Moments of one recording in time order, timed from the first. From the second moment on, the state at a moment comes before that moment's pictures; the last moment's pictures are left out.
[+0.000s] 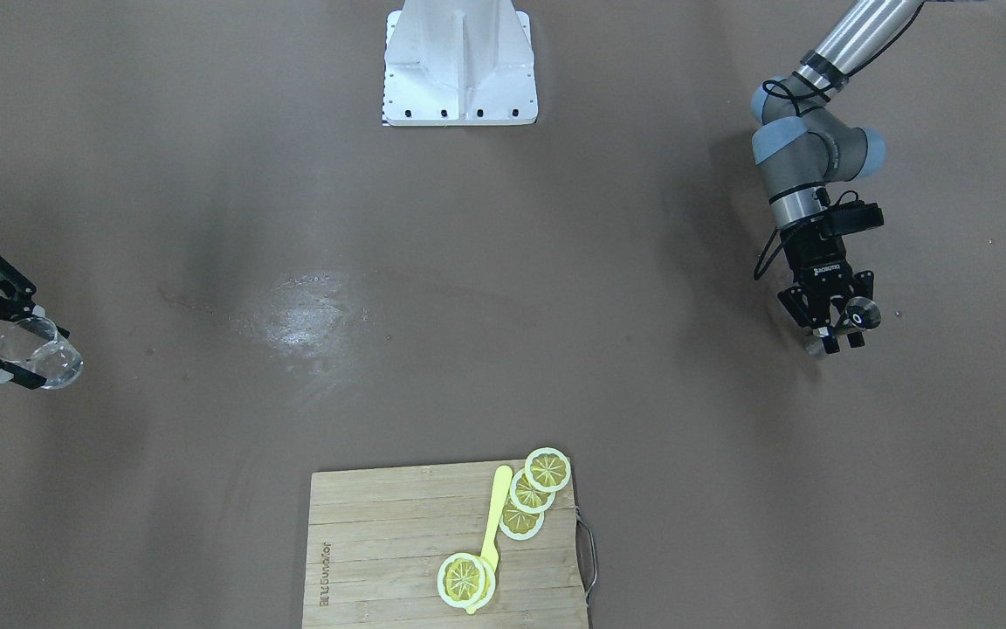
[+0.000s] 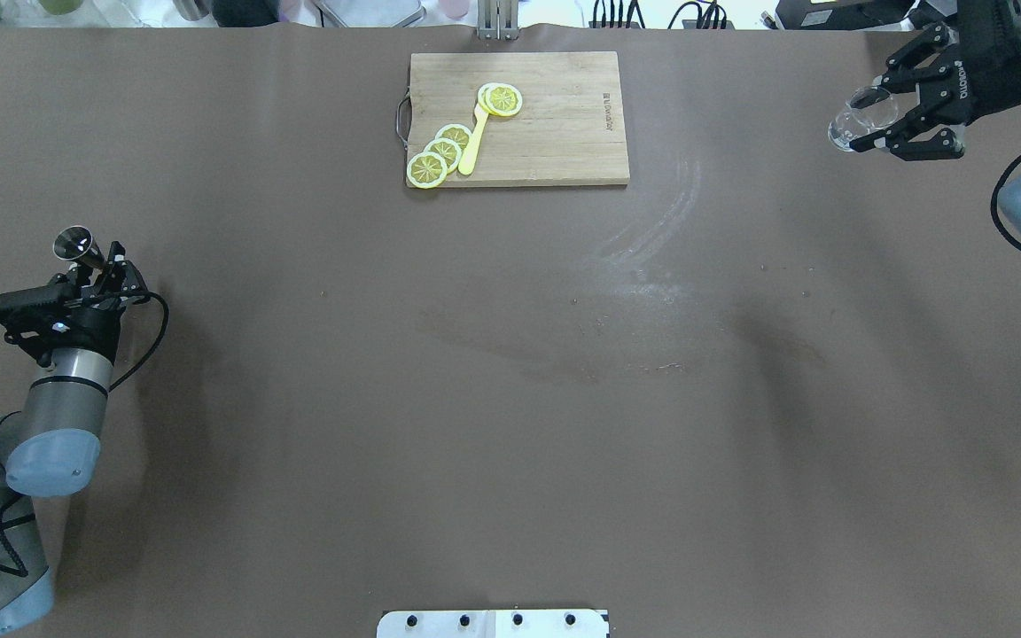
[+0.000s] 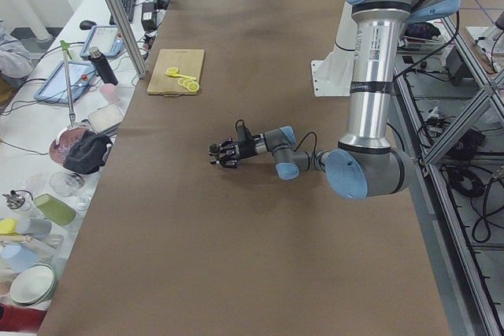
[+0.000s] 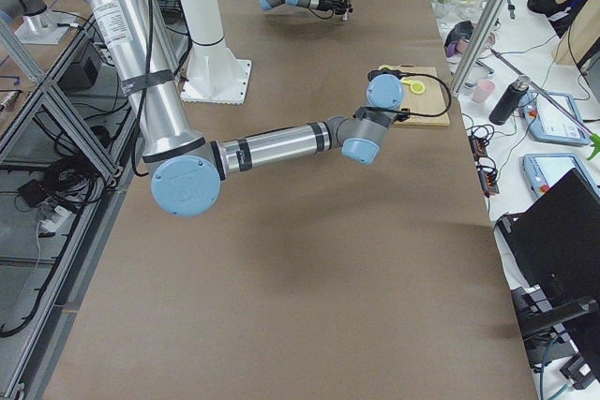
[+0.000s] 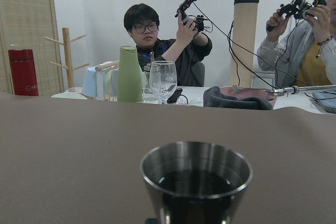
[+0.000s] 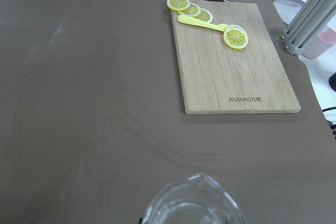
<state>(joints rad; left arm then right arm) -0.42 -1.64 -1.36 -2.64 -0.55 -1.40 1.22 -1.25 1.52 -0.73 2.53 -0.46</state>
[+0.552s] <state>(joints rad) -0.42 -1.64 -1.37 -2.64 -0.55 -1.40 1.21 -1.28 1.67 -1.07 2.46 -0.67</state>
